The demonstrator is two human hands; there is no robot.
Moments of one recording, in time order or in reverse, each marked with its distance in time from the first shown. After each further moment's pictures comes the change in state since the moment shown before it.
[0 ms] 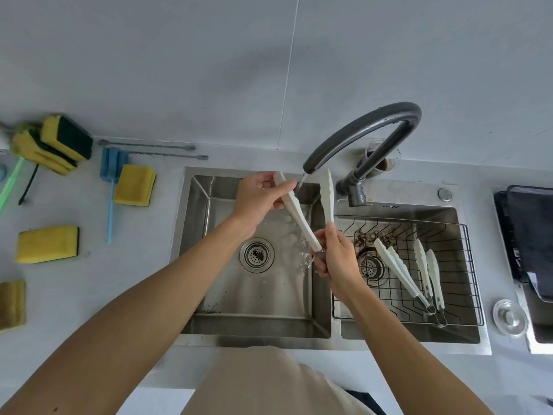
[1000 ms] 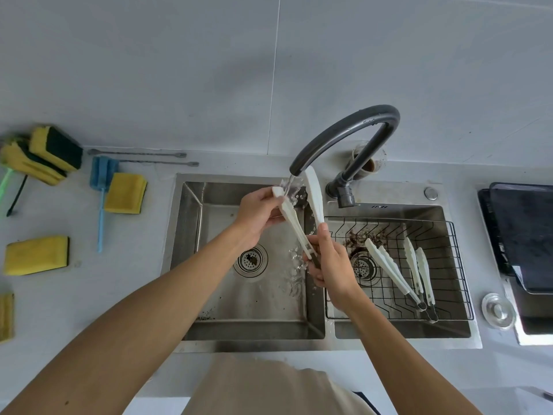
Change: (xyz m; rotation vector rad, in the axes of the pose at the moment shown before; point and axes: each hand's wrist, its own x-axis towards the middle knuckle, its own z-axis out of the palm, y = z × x) left_hand 0.006 -0.026 0.015 -0.087 -0.087 -0.183; right_hand -0.031 -0.013 -0.007 -0.101 -0.112 -0.089
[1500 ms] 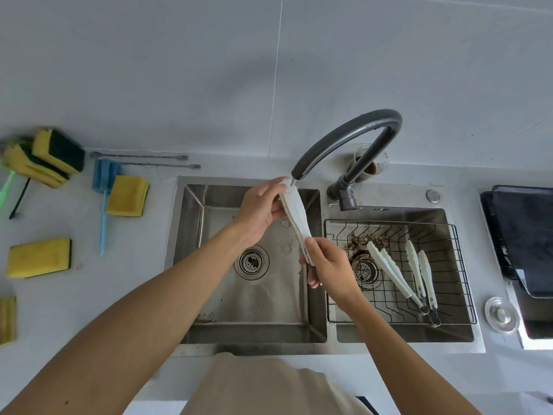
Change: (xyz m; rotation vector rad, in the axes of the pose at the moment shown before) left_hand 0.006 0.011 0.003 -0.140 -0.039 0.048; right_hand 0.014 0.017 -0.006 -0.247 -0.031 -0.144
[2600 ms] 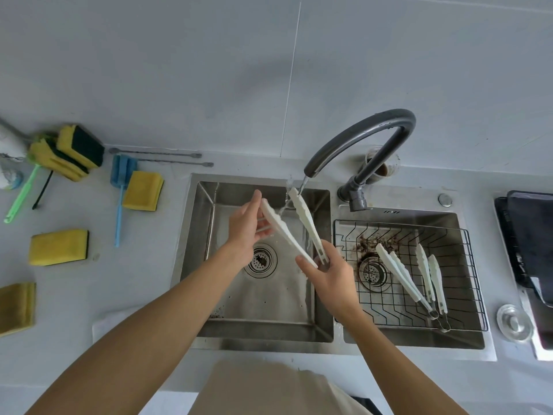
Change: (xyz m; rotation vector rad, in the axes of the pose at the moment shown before) left_hand -0.034 -0.023 -0.037 -0.051 0.341 -0.076; right_hand -0.016 0.016 0.017 -0.198 0.104 -0.146
